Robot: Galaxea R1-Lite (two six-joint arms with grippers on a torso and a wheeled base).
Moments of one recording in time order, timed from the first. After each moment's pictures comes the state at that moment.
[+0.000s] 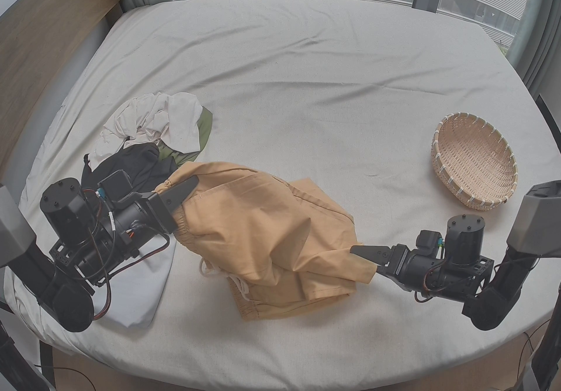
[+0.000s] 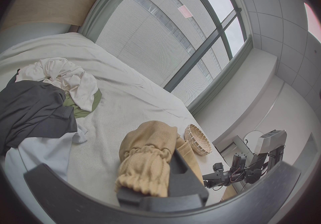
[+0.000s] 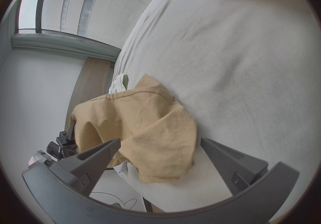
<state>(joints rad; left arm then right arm) -0.30 1.86 -0.41 -1.54 -0.34 -0.49 0.43 2.10 -0.41 -1.32 0.29 0.85</state>
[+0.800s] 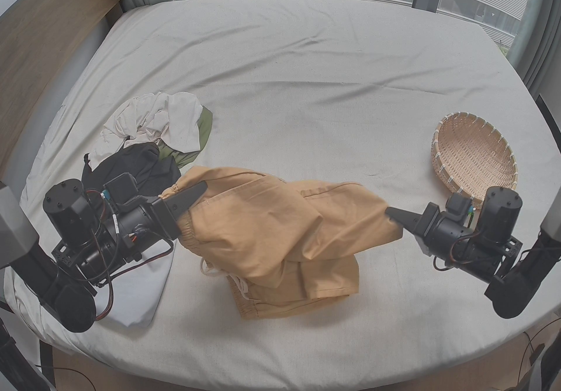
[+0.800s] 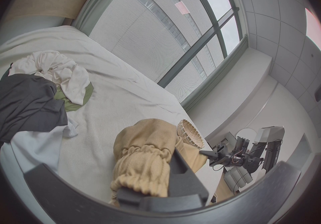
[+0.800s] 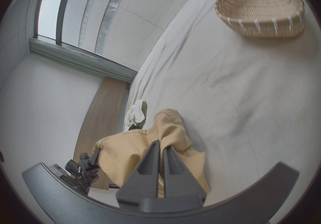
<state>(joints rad) -0.31 1.88 -0.41 -1.54 -0.42 -0.51 0.36 1.87 -0.39 -1.37 0.27 0.87</state>
